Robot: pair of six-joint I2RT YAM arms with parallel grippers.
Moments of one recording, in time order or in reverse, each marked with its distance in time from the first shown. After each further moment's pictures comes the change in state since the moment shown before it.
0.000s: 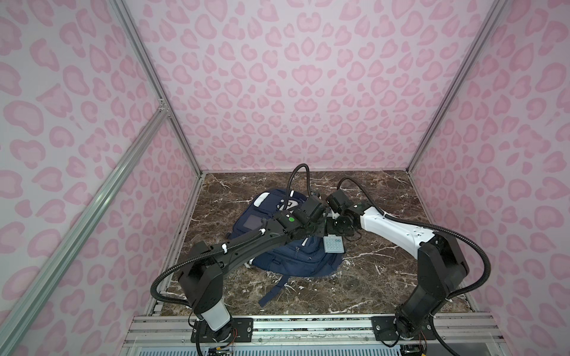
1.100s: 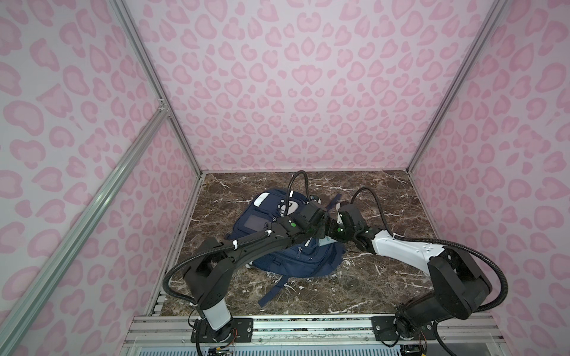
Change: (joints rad) left arm 0.014 0.091 -0.103 0.225 0.003 0.000; right arm -0.040 -0.217 -0.481 0.687 -0.122 0.294
